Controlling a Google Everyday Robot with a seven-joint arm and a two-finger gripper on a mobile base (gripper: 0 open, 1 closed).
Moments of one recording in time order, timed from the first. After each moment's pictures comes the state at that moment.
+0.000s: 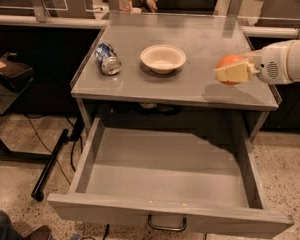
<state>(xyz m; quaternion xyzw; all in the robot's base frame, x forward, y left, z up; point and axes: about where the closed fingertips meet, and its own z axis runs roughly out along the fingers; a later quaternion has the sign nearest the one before) 0.605 -0.215 0.915 -0.31 0.81 0.16 0.47</state>
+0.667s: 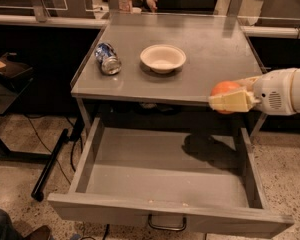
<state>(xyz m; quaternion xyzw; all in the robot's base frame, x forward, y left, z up) 0.532 -0.189 0.886 -0.32 0.82 0.20 0.43</state>
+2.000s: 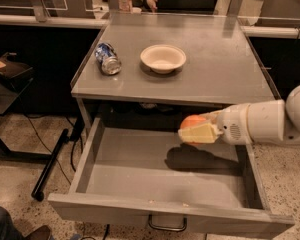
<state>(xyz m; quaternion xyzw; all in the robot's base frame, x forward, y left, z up) 0.504 -0.124 0.801 -0.32 0.83 0.28 0.37</state>
